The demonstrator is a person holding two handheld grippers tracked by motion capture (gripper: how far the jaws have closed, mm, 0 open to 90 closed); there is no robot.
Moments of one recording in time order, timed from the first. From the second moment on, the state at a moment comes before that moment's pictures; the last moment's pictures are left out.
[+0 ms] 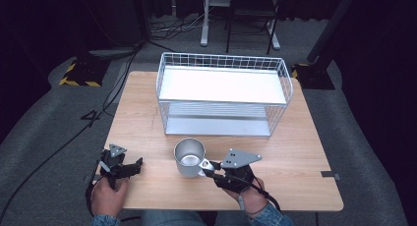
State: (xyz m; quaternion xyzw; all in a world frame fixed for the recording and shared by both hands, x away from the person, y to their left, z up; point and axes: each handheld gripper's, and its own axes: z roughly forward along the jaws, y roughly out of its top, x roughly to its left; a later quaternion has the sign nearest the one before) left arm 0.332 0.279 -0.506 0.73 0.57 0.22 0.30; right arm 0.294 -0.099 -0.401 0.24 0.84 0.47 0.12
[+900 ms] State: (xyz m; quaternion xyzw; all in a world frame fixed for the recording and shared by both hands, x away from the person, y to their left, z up) left arm 0.332 0.279 -0.506 0.73 0.57 0.22 0.30; right arm 0.401 -0.094 -0.398 0.37 0.79 0.46 0.18
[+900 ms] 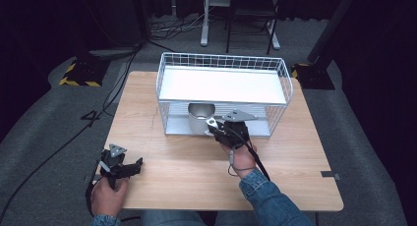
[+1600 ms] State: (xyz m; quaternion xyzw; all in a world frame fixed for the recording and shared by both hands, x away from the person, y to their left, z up) left arm 0.332 0.279 -0.506 0.73 0.57 0.22 0.30; right arm 0.447 -0.097 -0.416 0.41 0.76 0.45 0.23
